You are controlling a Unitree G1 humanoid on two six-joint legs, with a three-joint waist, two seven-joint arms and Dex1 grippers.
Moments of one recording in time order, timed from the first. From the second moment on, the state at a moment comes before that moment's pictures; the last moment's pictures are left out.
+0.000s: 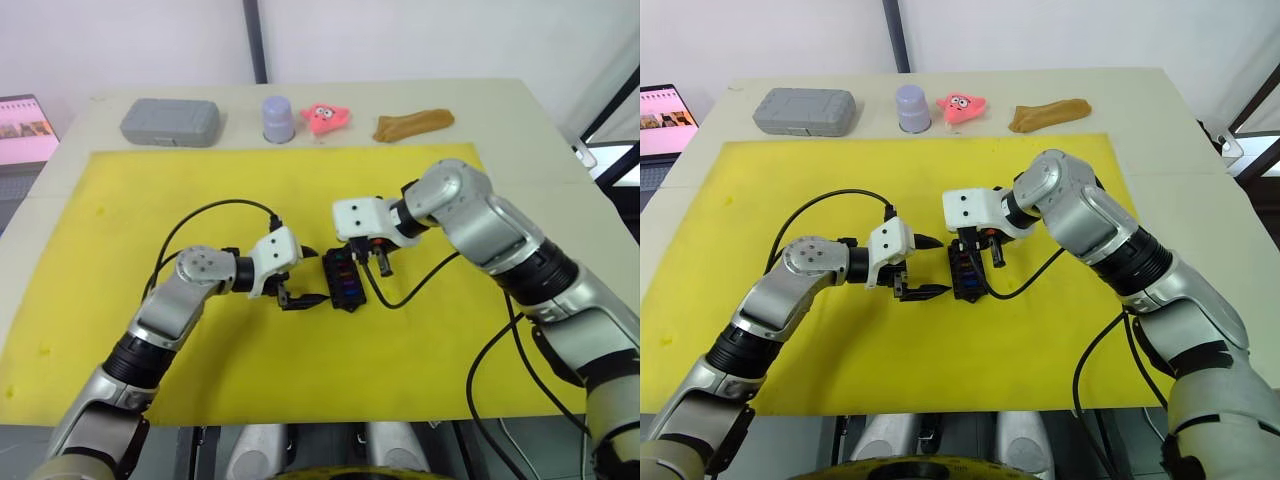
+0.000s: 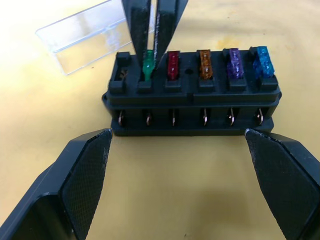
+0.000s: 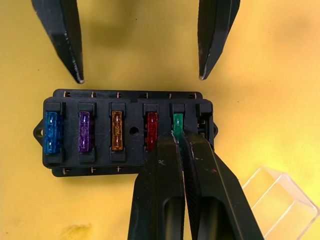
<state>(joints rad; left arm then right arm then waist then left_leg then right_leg) -0.46 0.54 -0.30 -0.12 -0.20 0.38 -1.01 -1.01 -0.68 0.64 -0.04 -0.06 0.63 1.33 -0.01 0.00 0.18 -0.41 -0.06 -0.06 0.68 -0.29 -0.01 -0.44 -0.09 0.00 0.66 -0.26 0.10</state>
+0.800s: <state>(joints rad) -0.46 0.54 -0.30 -0.10 -0.18 0.36 -1.02 -1.02 -0.65 0.57 -0.04 -0.02 0.75 1.34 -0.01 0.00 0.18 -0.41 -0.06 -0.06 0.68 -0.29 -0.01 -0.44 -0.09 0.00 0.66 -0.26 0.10</state>
